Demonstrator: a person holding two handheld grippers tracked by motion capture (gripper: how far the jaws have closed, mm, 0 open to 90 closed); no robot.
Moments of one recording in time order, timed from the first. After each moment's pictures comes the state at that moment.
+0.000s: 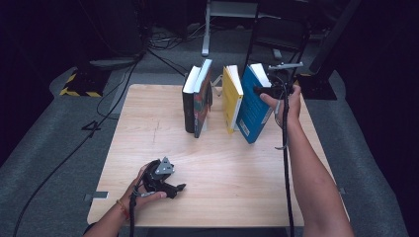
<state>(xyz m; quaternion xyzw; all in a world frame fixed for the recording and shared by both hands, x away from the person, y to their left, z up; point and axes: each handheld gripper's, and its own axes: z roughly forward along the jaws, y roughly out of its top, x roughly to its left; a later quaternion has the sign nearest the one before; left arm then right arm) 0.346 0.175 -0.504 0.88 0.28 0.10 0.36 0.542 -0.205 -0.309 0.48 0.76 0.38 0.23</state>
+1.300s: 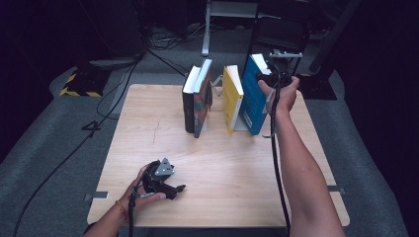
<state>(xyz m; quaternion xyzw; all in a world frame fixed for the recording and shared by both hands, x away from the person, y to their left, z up) 0.343 0.175 -0.504 0.89 0.28 0.10 0.36 0.555 -0.191 -0.288 0.54 0.69 0.38 0.29</state>
